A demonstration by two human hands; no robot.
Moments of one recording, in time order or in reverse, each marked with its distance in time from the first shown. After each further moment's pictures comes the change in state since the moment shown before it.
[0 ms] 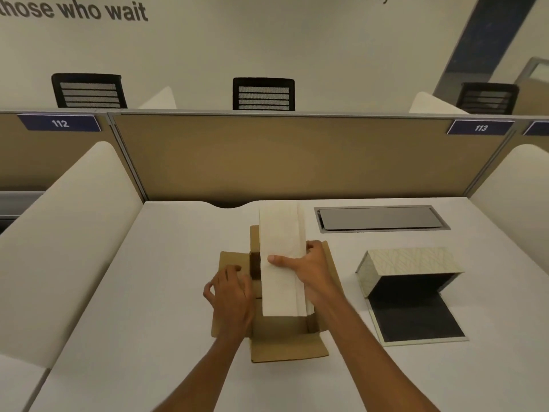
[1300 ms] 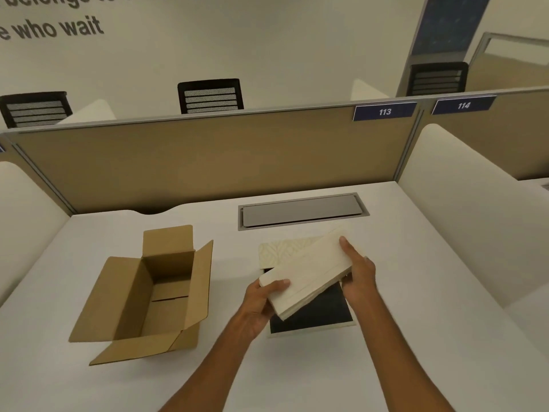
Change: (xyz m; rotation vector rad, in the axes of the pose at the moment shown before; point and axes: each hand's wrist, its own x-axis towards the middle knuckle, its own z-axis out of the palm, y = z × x) left_hand -0.148 0.263 0.124 -1.108 -0.855 -0.757; right_hand 0.064 0.102 -0.363 0.758 0.248 0.197
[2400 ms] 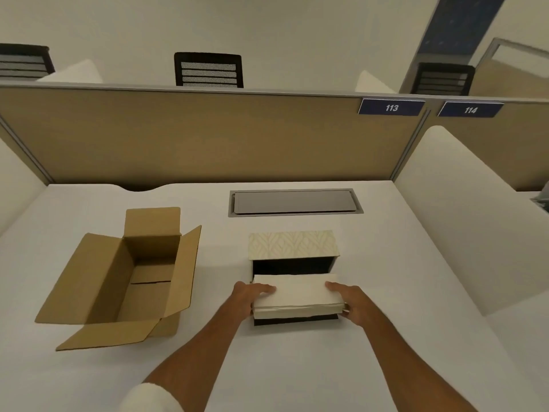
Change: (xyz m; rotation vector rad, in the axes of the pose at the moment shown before) left_hand 0.061 -0.020 -0.018 0.383 0.298 -0.309; right_hand 0.046 0.031 -0.062 -0.631 -0.006 0.303
